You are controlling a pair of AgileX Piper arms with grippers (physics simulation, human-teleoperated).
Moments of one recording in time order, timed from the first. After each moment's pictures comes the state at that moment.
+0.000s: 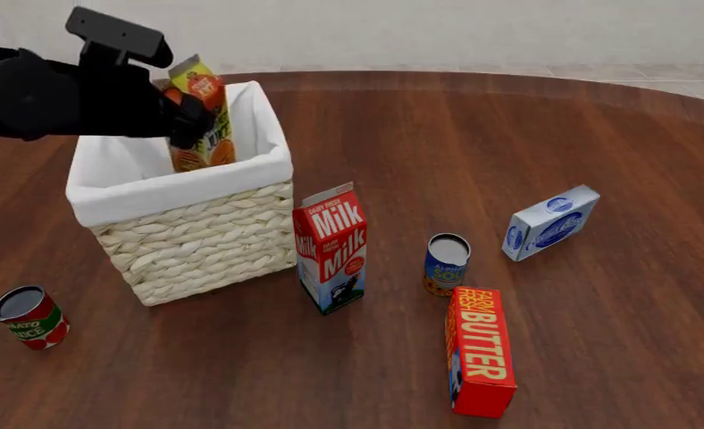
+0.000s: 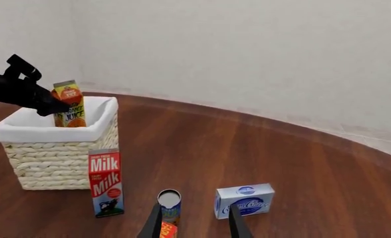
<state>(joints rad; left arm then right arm) -0.22 1.42 -1.11 0.31 0.19 0.29 0.00 -0.45 0.47 -0.06</state>
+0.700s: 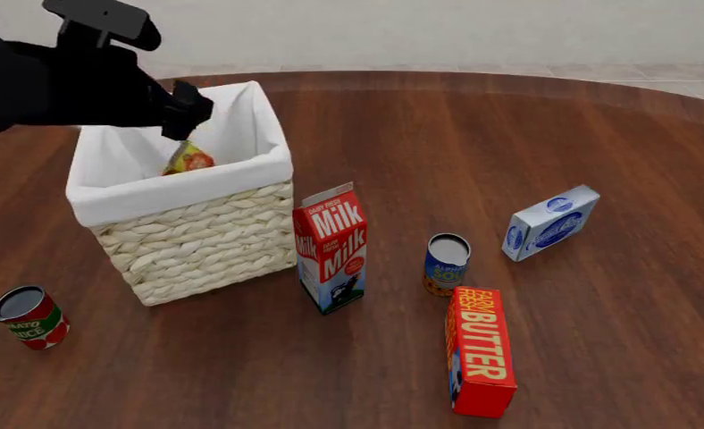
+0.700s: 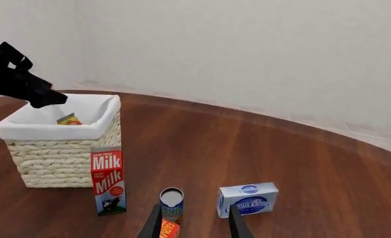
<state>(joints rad) -0.25 1.33 -1.10 0.35 0.20 0.30 0.00 -0.43 0.46 -0.06</state>
